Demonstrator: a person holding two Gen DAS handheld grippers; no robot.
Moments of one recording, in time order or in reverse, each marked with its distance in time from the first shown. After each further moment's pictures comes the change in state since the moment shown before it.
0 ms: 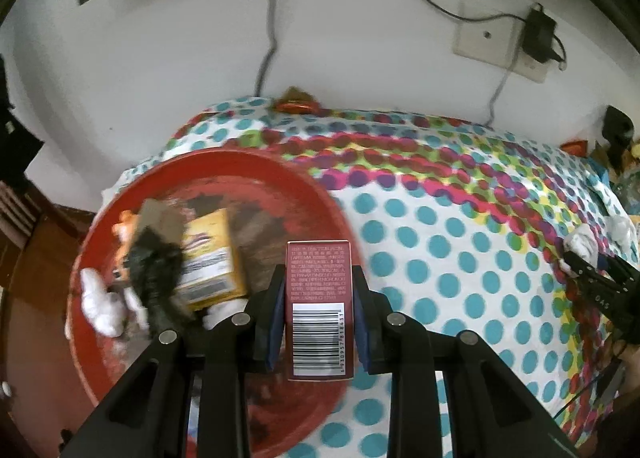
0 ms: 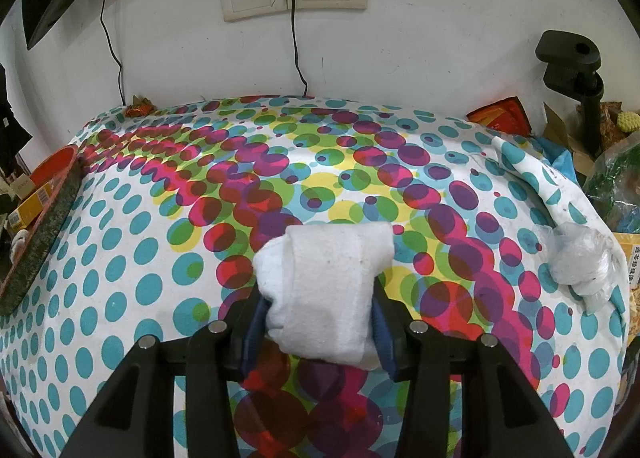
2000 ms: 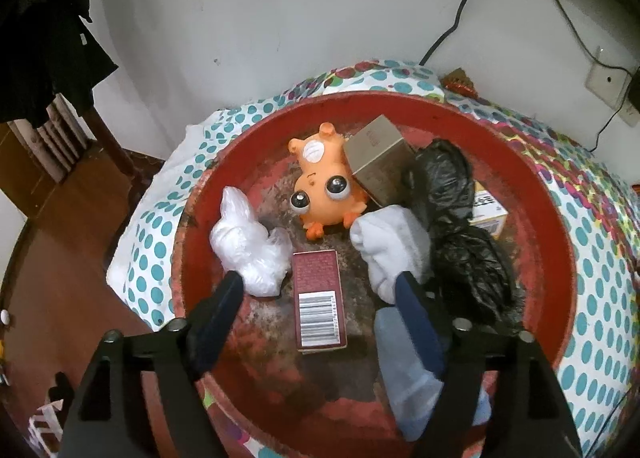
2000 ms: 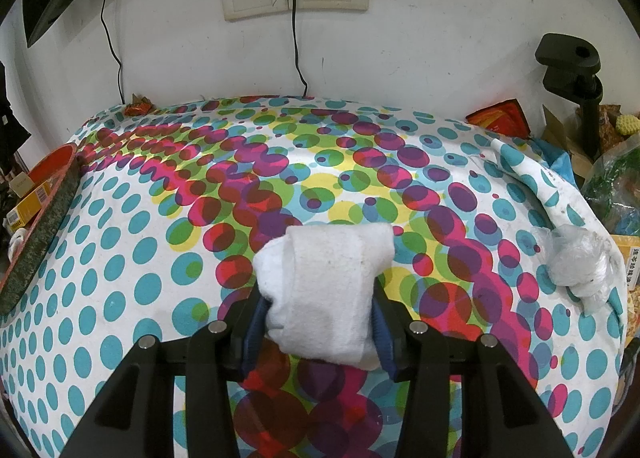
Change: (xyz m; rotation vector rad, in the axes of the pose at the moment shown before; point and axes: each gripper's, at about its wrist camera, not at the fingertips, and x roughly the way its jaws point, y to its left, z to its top) left arm 0.014 0.161 -0.059 -0.199 0.033 0.135; right arm 0.000 0.002 -0.001 -0.003 -0.003 -0.008
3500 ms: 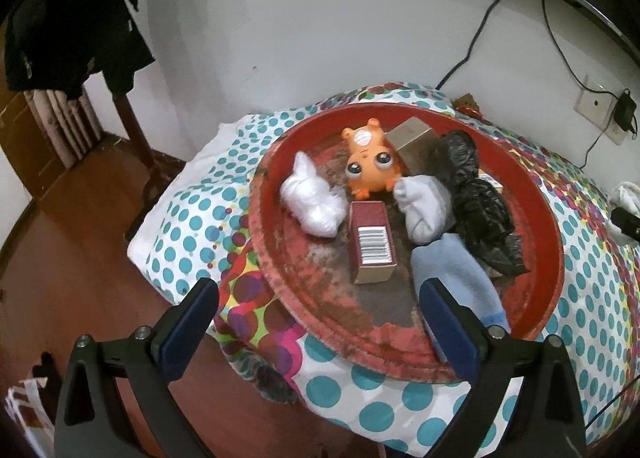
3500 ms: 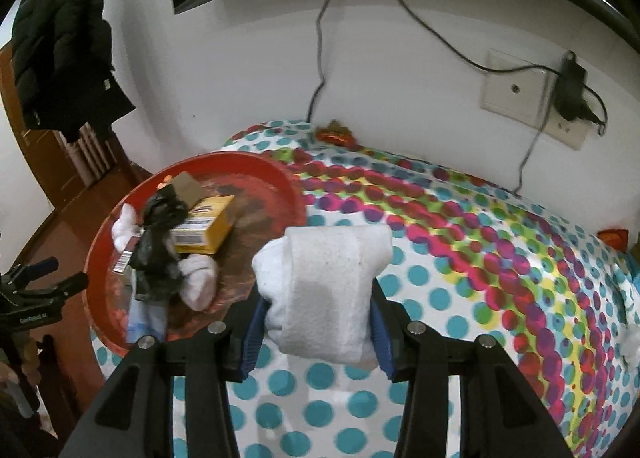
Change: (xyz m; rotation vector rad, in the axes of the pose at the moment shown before) left arm -0.050 0.045 -0.059 -0.092 -0.093 0.006; right arm -0.076 0.235 0.042 -0.227 -0.052 0.246
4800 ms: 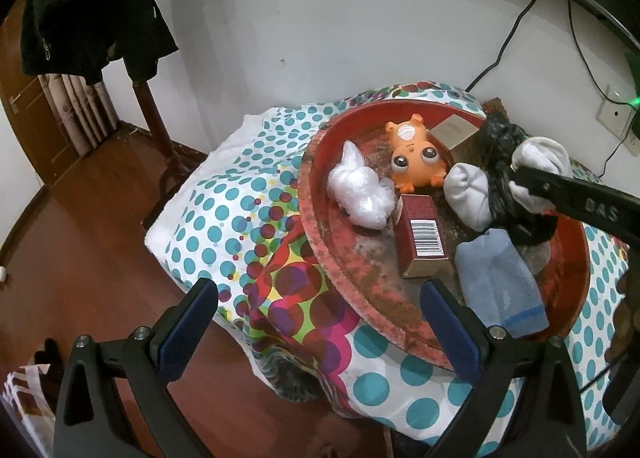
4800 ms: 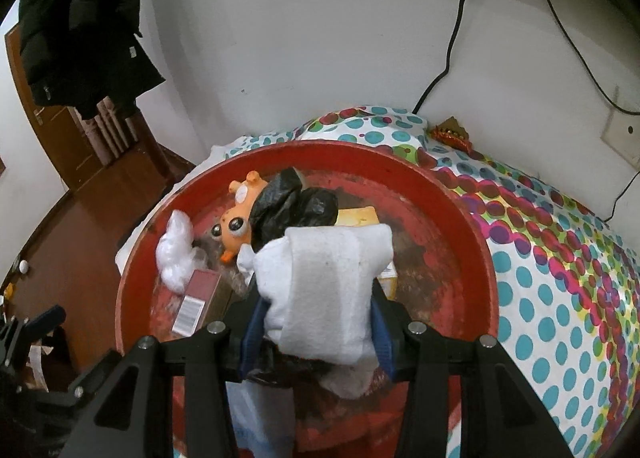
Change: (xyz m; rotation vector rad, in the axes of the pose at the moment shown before) left arm 0.006 0.030 -0.005 -0.038 0.002 0.045; right arm 0.086 0.142 0.034 -0.046 0.062 0.061
